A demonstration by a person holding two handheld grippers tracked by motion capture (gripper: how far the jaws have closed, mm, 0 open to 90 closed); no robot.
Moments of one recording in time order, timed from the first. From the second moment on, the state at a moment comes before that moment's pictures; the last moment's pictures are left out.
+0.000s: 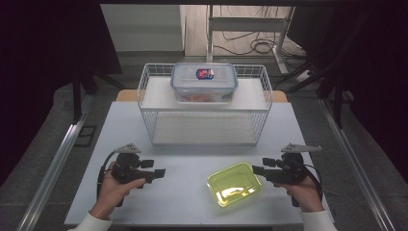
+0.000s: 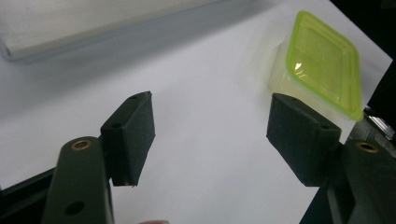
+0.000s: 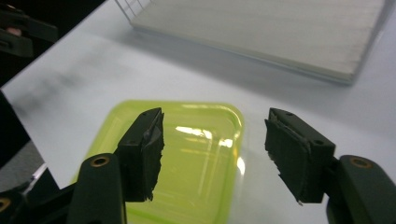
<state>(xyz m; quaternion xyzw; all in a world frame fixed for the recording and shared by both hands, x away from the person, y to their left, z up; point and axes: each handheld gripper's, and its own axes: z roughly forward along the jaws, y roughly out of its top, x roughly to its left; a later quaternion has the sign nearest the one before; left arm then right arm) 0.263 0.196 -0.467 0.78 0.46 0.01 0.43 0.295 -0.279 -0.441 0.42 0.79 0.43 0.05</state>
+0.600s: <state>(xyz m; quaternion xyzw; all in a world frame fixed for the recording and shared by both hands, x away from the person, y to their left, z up) 0.263 0.202 -0.478 0.79 0.47 0.01 0.41 0.252 -0.286 -0.446 0.36 0.84 0.41 0.04</state>
